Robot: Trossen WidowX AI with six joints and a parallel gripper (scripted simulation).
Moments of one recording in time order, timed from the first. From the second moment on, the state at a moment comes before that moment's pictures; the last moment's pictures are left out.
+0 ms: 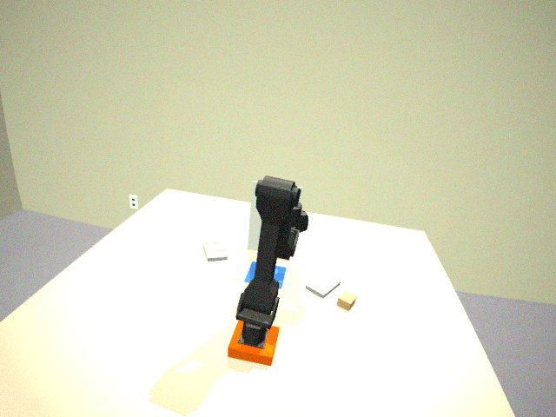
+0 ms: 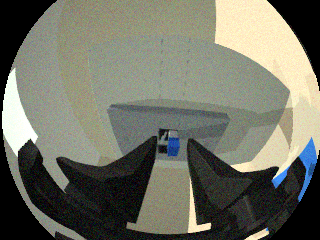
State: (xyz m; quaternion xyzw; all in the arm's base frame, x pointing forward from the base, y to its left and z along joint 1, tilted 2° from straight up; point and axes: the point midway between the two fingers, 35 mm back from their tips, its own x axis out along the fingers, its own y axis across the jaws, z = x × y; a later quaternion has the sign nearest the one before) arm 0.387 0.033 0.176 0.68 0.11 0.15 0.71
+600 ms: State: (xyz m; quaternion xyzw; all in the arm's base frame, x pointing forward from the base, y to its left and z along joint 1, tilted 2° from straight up) arm 0.388 0.033 0.178 0.68 0.11 0.15 0.71
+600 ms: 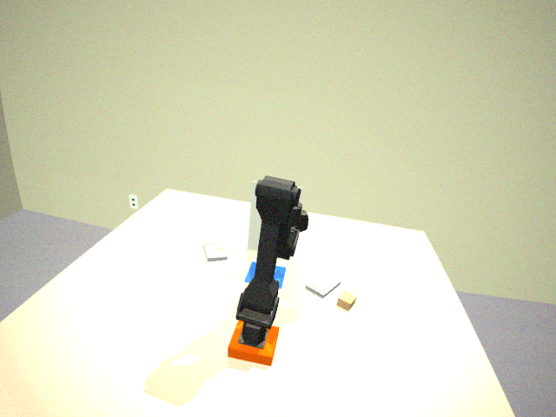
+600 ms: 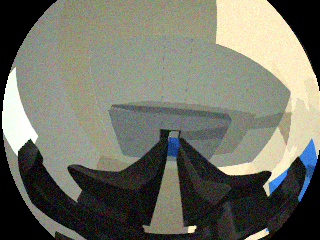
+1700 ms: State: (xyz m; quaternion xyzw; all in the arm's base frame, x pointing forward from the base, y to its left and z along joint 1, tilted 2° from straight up) arm 0.374 0.031 0.177 0.68 0.11 0.15 0.71
